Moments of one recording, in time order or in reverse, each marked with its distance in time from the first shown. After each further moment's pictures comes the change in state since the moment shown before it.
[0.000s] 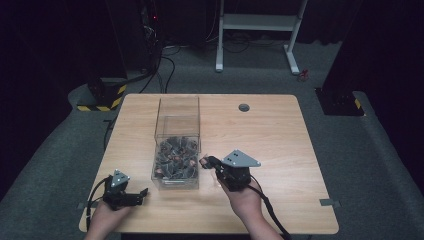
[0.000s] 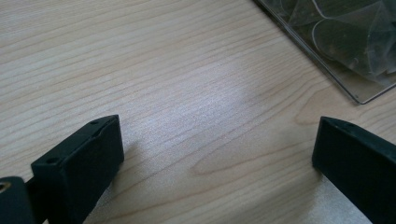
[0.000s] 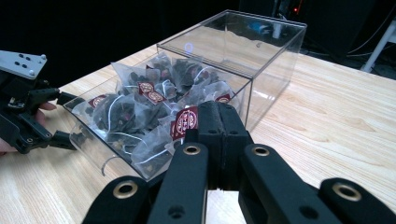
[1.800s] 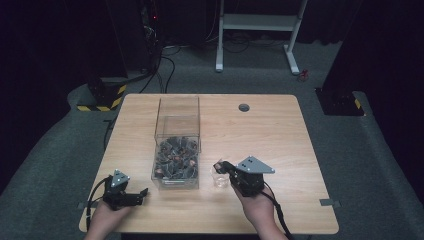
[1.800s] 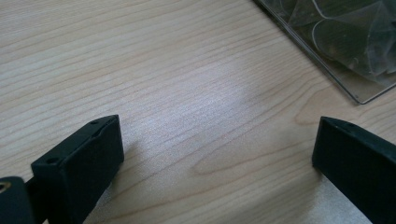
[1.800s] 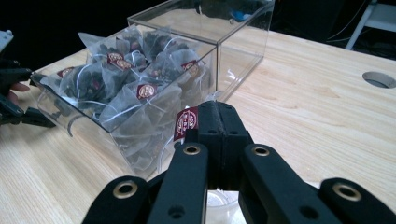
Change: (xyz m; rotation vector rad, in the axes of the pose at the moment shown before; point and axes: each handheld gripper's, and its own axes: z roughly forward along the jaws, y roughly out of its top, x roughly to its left) left arm 0.000 0.000 0.000 0.000 -0.001 -0.002; right arm -0.020 -0.026 -0.020 0.032 -0.058 0.027
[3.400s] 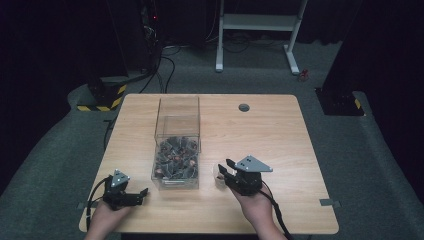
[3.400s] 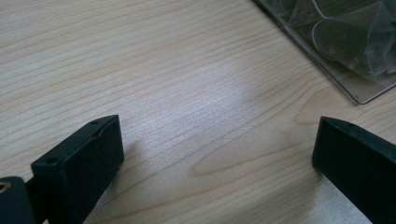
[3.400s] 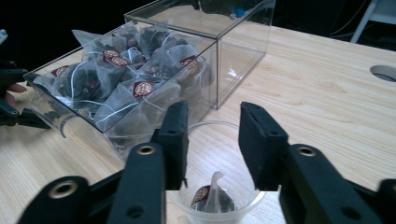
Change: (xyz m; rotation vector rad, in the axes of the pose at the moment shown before) left arm 0.000 0.000 0.000 0.000 0.000 0.000; right arm -0.002 -0.004 0.009 0.004 0.009 0.020
